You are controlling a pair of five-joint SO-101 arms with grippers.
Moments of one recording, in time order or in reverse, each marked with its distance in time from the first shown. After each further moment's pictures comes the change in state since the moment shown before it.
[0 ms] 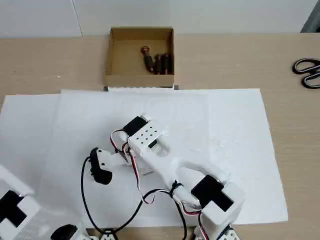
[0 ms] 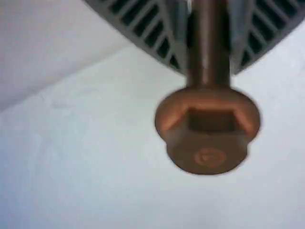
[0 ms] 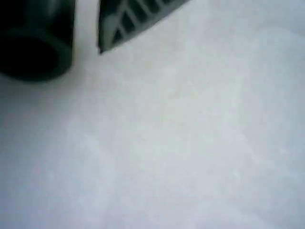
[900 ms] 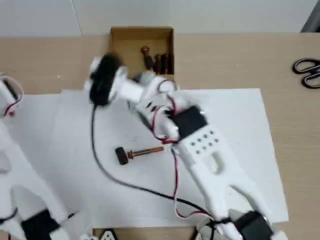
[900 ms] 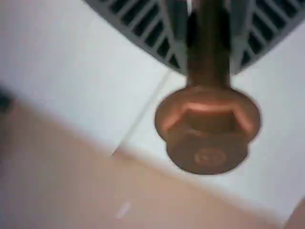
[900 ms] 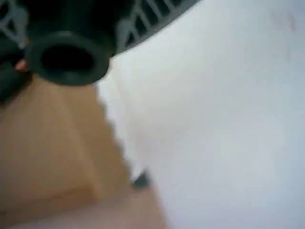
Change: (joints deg) left arm 26.8 -23.1 0.0 -15.2 -0.9; right arm 10.9 -32.2 -2.9 -28.4 -35.6
